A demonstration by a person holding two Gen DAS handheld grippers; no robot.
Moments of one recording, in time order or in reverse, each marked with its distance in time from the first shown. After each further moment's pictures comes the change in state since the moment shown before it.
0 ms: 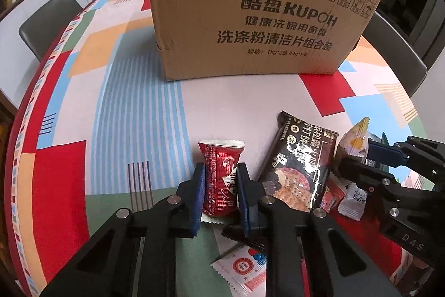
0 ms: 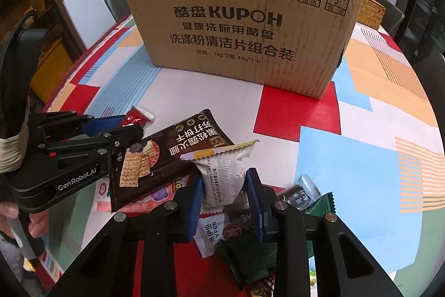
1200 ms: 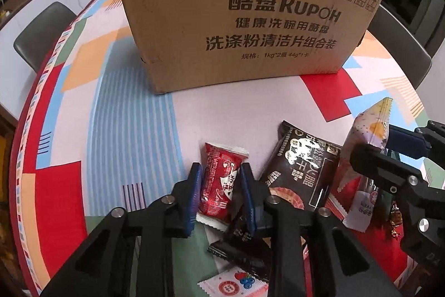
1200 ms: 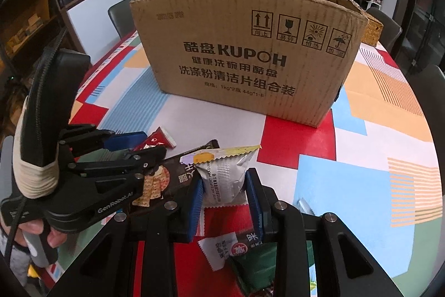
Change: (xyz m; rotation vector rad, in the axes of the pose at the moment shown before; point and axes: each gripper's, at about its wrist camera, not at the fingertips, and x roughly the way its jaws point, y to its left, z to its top) left arm 0.020 -0.012 0.014 0.052 0.025 0.029; right arm -0.016 0.007 0.016 -0.004 -0.070 -0.004
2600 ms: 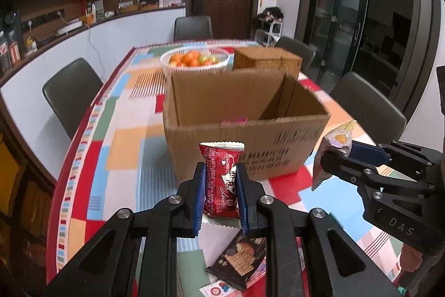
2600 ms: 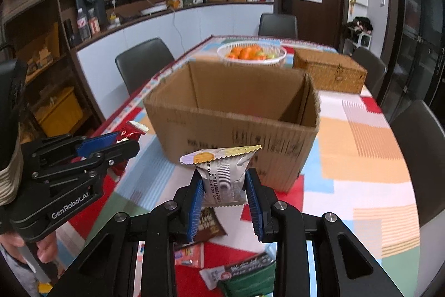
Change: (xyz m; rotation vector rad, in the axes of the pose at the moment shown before) left arm -0.150 -0.009 0.041 -0.037 -0.387 0.009; right arm -0.082 -0.014 0.053 0.006 -0.239 0.002
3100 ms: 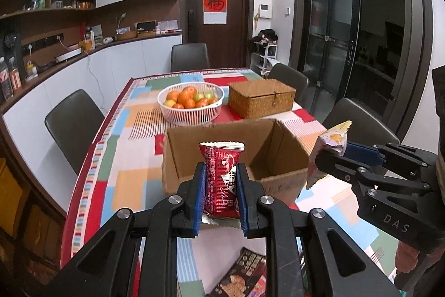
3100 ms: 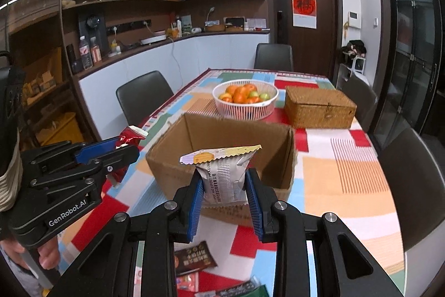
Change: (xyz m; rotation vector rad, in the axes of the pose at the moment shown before) left arm -0.022 -0.012 0.058 0.032 -0.110 -0.001; right arm -0.036 -0.013 0.047 -0.001 -0.138 -0.009
